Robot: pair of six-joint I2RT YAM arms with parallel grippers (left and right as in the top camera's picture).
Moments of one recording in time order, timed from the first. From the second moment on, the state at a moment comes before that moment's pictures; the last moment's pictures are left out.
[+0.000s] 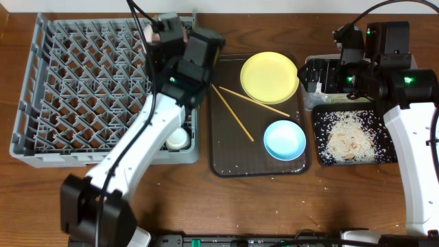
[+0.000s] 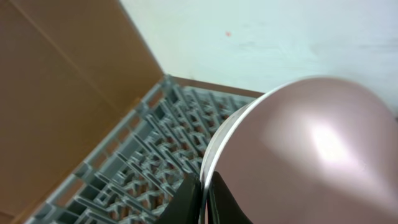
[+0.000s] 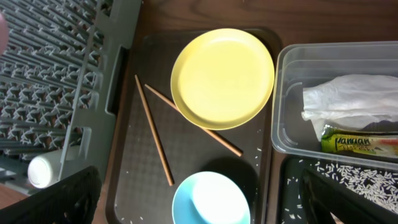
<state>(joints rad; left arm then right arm) -0.43 1.69 1.44 -0.46 -1.10 -0.29 0.07 1.50 1.55 -0.98 -0.34 0.12</state>
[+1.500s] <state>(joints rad) -0.39 2.06 1.43 -0.10 -1.46 0.02 0.07 1.50 1.55 -0.98 -0.34 0.12</state>
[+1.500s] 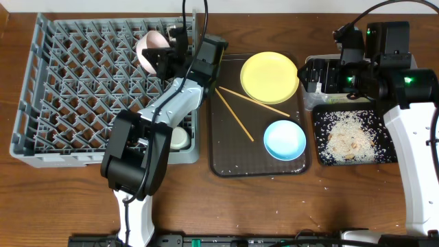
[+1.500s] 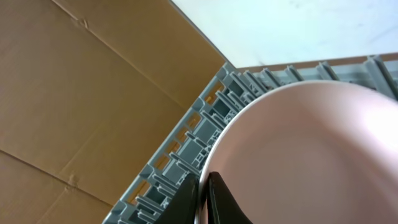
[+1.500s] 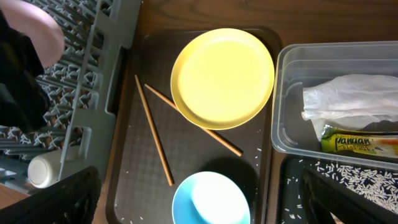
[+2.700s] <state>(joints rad) -0.43 2.06 1.42 -0.04 -1.47 0.25 0.07 1.50 1.55 -0.98 -0.34 0.13</state>
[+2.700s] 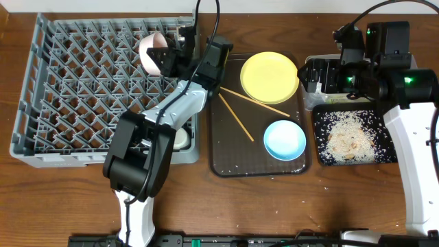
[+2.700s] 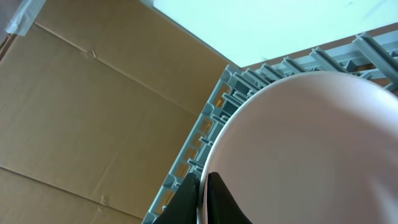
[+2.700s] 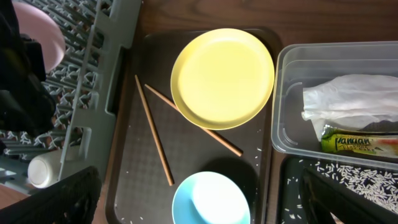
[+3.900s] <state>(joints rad) -0.56 2.06 1.42 -0.05 -1.32 0.23 0.07 1.50 1.55 -0.98 -0.34 0.12</state>
